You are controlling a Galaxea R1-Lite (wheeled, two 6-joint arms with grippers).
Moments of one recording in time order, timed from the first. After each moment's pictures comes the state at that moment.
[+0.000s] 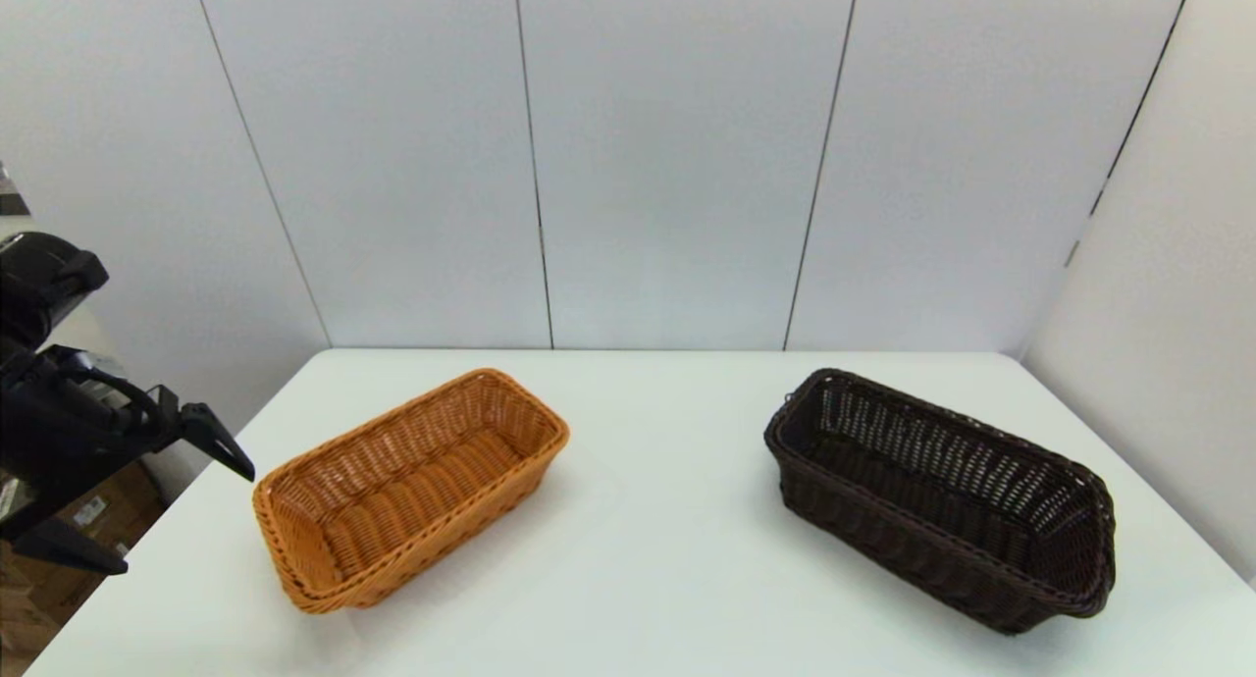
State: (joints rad) left arm 0.28 1.77 -1.39 1.12 -0.32 -0.44; right arm 0.00 0.00 0.00 0.00 -0.02 0.02
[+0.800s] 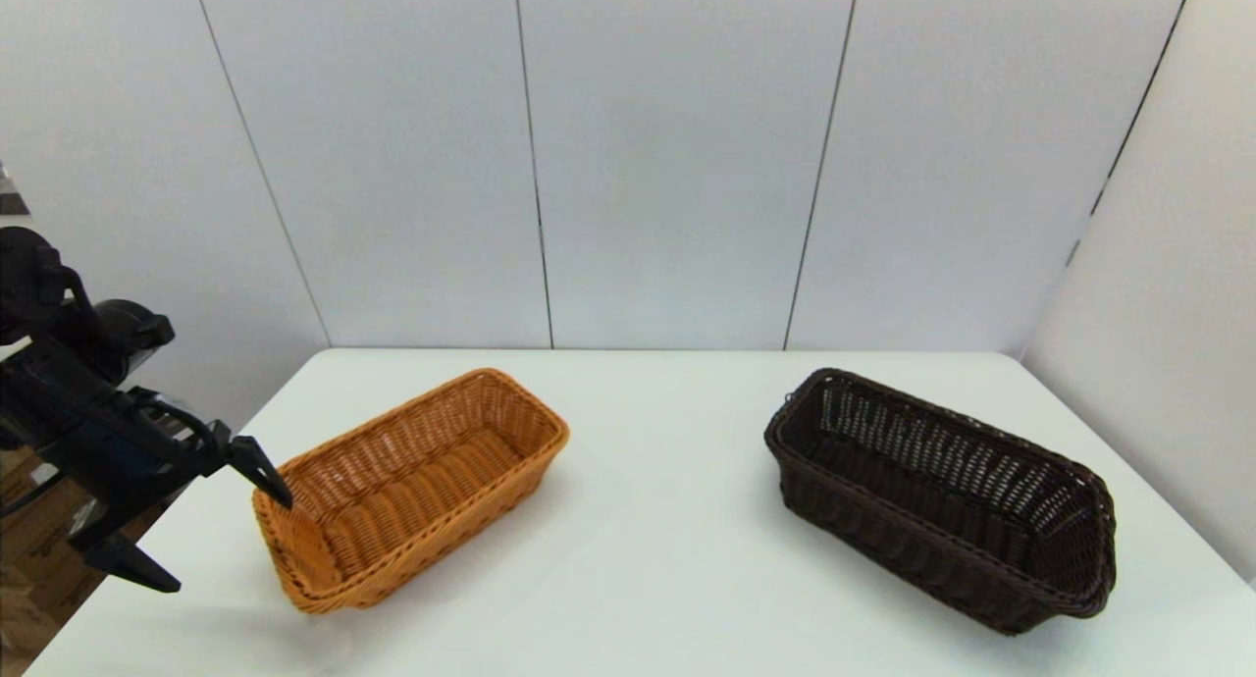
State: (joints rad) left arm 0.30 1.98 -1.41 1.11 -0.39 -0.33; right arm 0.00 0.00 0.00 0.00 -0.02 0.02
